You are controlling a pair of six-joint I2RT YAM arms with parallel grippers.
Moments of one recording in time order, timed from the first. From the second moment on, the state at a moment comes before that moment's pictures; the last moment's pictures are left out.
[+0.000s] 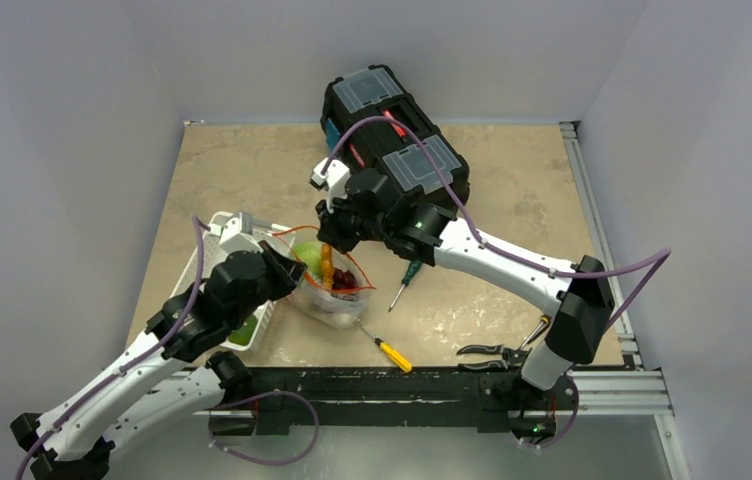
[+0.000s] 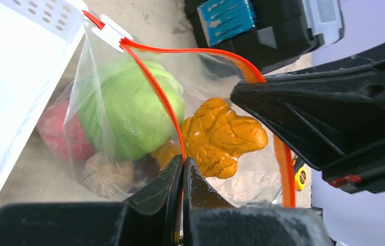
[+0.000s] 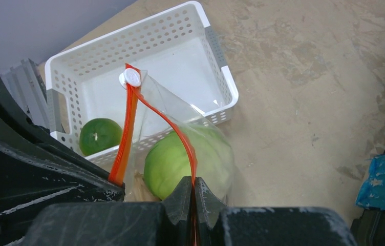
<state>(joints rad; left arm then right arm) -0.82 0.62 0.78 -0.67 -0.43 -1.03 0.99 1.64 1.50 -0.35 -0.08 0.14</state>
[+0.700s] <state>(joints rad) -0.77 0.64 0.76 -0.59 -0.31 -1.04 0.99 1.65 1.55 -0.38 -0.01 0.12</state>
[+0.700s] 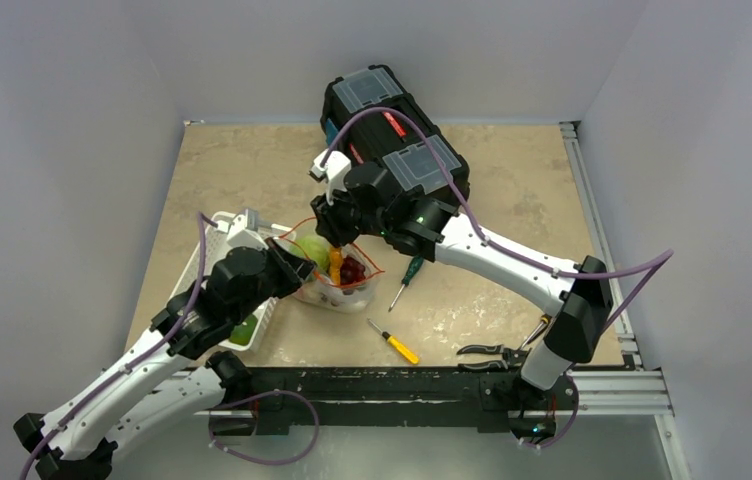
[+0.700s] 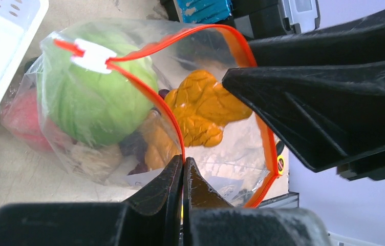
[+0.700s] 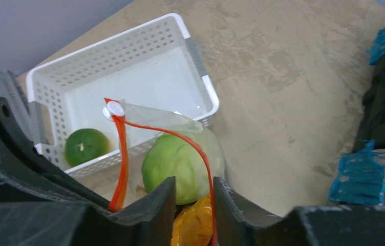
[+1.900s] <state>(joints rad) -0.77 0.59 0.74 -0.59 -0.30 -1.04 1.03 1.59 1.38 -0.46 0.14 0.33</state>
